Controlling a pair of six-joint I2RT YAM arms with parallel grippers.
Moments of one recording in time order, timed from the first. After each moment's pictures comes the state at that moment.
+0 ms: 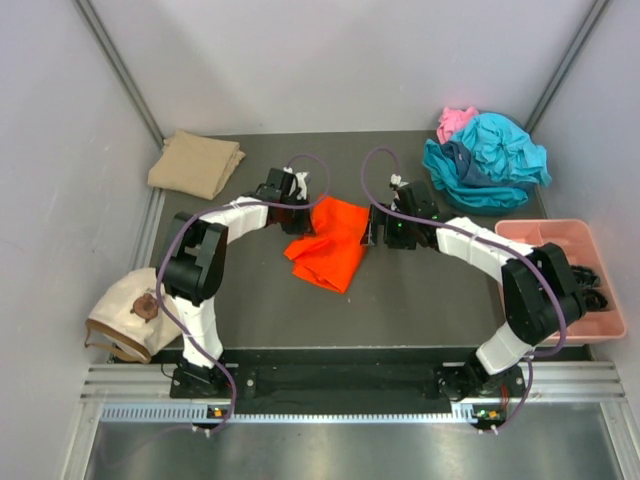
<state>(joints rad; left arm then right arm) -0.37 1.94 1.29 -0.27 0.32 -0.30 0.46 1.59 1.00 -0.27 -0.19 0.50</state>
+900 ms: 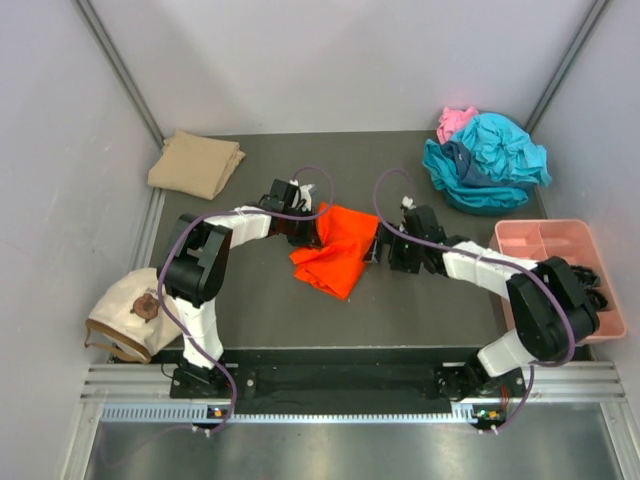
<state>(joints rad) -0.40 1.94 1.18 -0.20 0.45 -0.35 0.47 1.50 0.78 -0.12 -0.22 0.64</state>
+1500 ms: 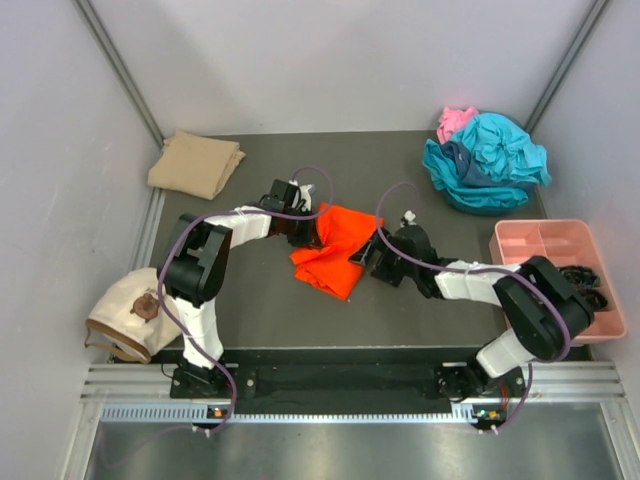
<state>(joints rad) -0.40 1.94 1.18 -0.20 0.45 -0.37 0.59 1.51 0.57 0.28 -0.14 1.03</state>
